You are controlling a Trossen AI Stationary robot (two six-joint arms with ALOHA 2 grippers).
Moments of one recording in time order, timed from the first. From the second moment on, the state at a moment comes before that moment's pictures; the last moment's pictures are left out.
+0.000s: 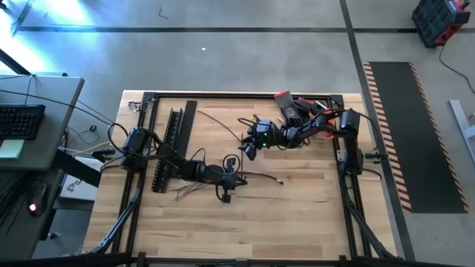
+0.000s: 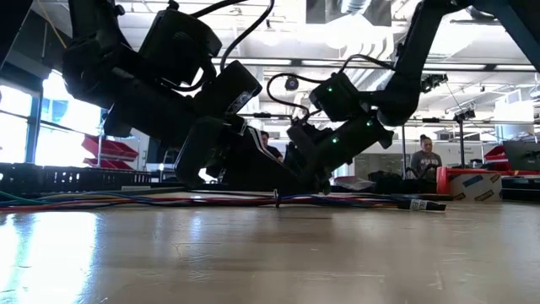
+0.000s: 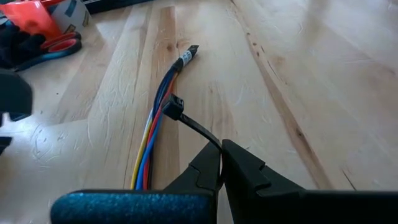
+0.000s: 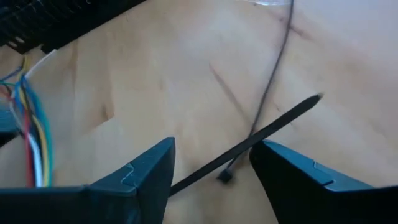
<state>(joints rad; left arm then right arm) -0.20 2.02 0.73 0.87 -0.16 0.11 -0.31 2.03 0.83 0.58 -0.17 0.30</state>
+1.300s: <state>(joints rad) -0.20 2.02 0.73 0.86 -0.16 0.10 -0.22 2.00 0.72 0.73 0.01 -0.02</state>
